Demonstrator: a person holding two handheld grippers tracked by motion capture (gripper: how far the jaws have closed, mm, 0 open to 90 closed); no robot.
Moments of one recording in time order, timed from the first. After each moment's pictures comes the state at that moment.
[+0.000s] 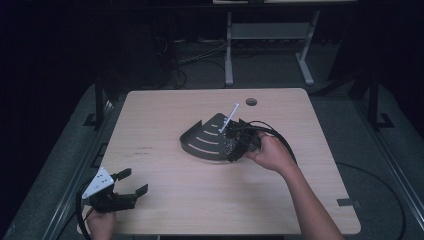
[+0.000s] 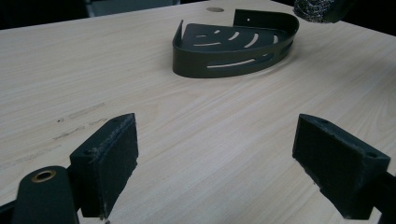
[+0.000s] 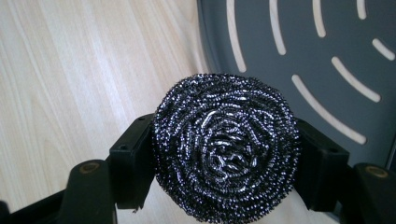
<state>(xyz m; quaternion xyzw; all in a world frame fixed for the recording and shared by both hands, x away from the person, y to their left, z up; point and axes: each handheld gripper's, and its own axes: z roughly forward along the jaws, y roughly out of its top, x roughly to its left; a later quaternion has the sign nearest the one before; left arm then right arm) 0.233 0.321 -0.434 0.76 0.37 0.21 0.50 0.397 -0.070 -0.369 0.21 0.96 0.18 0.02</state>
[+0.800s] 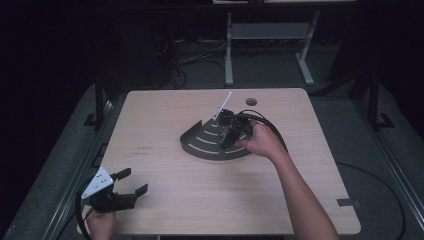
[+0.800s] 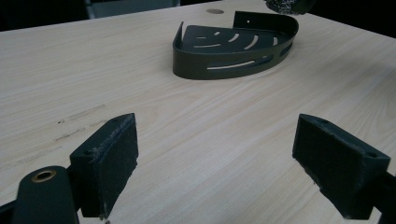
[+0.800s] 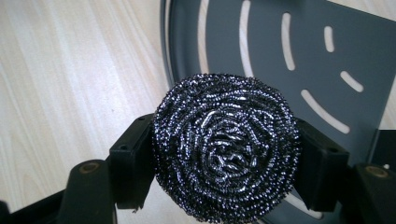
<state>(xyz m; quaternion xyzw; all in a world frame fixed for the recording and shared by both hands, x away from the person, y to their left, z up) 0.233 0.321 -0.434 0.76 0.37 0.21 0.50 0.434 -0.054 -0.364 0.22 0.96 0.18 0.01</state>
